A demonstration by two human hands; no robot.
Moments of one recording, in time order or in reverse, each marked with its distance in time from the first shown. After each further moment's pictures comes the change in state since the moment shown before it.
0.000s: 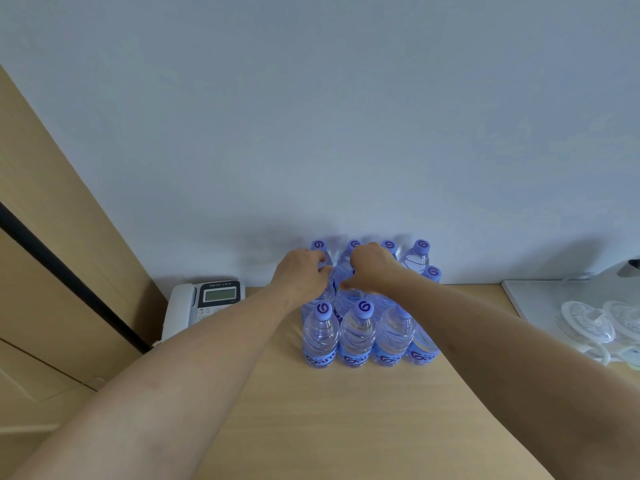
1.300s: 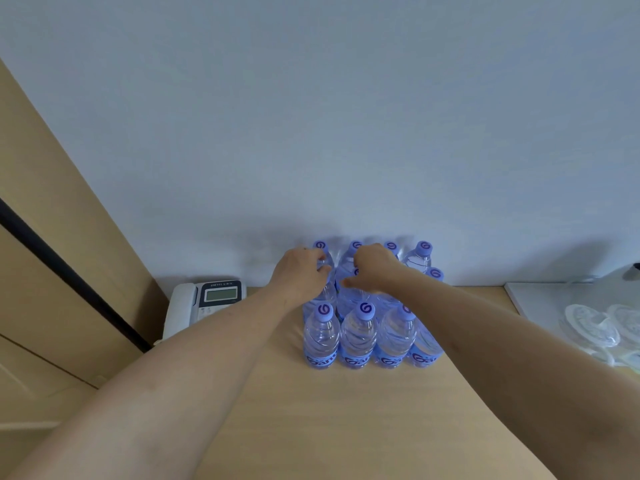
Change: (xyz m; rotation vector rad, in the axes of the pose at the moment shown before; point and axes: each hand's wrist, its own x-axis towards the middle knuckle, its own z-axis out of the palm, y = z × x) left_hand 0.002 -0.003 -0.001 -0.025 0.045 -0.008; right_hand 0.005 0.007 0.001 -0.023 -0.029 -0.029
